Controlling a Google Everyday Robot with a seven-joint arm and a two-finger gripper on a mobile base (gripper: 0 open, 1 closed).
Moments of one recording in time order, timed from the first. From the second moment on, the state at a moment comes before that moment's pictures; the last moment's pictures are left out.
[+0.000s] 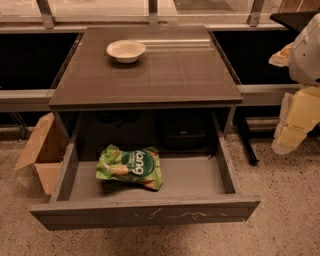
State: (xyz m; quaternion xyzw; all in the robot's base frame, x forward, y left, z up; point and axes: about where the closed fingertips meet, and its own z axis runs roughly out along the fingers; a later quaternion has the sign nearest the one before) arm 0.438 -0.216 0.978 -0.60 0.78 -0.04 0.16
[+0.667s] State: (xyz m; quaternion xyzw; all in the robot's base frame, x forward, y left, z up) arm 0.447 -0.201 0.959 -0.60 0.78 -0.01 0.17
